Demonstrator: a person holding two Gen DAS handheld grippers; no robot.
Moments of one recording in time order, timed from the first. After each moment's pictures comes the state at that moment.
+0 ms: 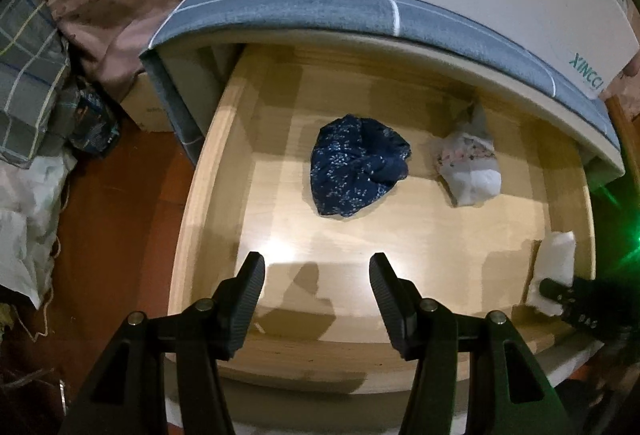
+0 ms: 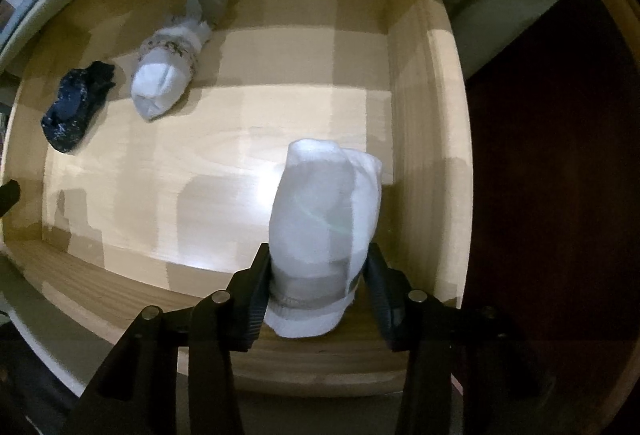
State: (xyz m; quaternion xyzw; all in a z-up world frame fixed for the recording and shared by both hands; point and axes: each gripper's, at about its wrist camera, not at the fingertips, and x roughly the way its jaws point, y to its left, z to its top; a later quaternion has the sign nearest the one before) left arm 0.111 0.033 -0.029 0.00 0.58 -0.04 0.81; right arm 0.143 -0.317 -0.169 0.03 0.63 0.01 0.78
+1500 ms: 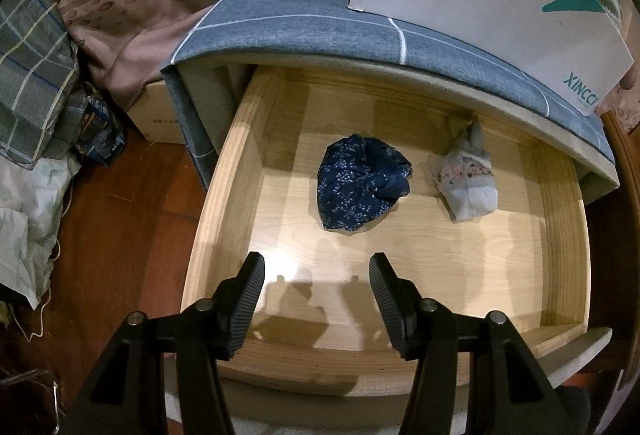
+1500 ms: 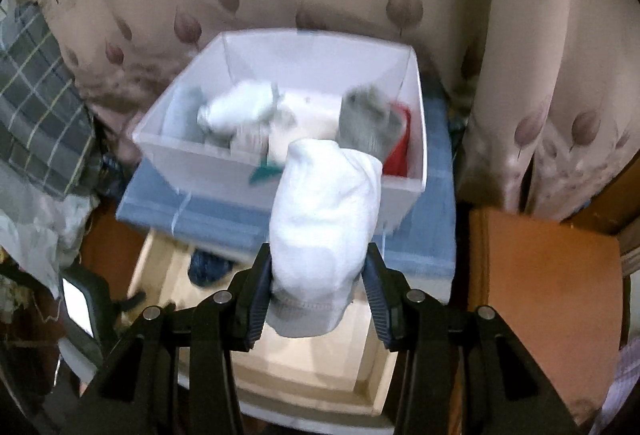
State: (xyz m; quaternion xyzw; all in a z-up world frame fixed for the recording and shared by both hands) left arm 0.105 0.042 -0.019 -0.01 0.55 -0.04 0.83; right arm 0.171 -0.275 0.101 -0.02 0.44 0.07 0.89
